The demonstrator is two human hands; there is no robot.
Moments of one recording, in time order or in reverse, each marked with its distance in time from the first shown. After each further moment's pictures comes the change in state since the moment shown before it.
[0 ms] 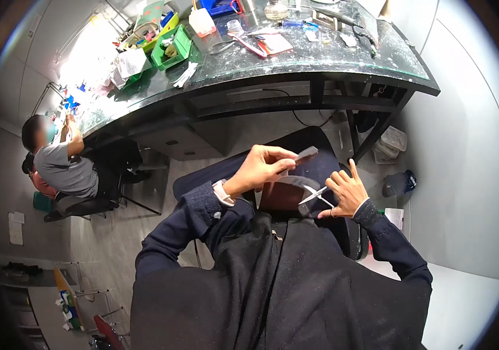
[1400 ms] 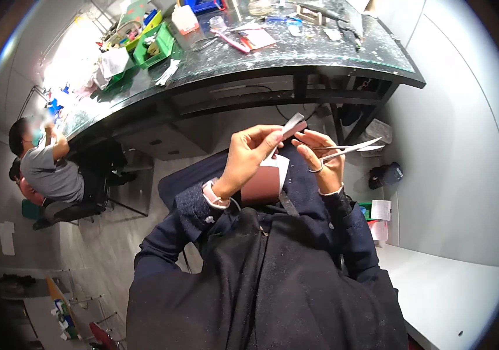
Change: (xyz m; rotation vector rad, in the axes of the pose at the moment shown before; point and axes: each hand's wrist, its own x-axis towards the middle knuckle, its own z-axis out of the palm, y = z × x) left_hand 0.005 0.026 0.026 -0.090 0.227 0.267; right_hand 0.069 -0.047 -0.034 1.660 0.782 0.350
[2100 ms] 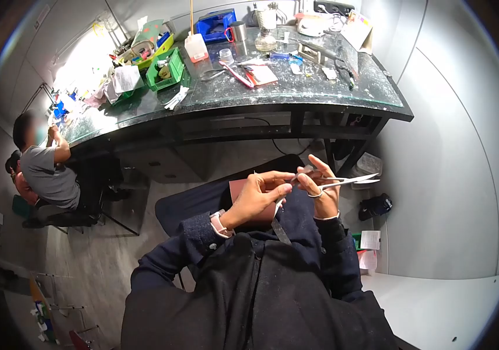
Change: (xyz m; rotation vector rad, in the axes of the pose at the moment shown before) left_hand -0.015 -0.006 0.015 -0.040 -0.193 -0.060; right_hand 0.004 -0.018 -0.002 -0.025 0.047 0.015
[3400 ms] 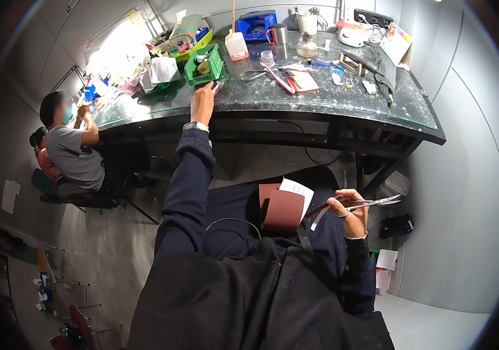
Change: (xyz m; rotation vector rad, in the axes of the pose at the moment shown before) left_hand 0.106 0.036 -0.307 1.462 0.870 0.481; right_hand -0.007 0.010 -0.024 -0.248 -0.073 0.110
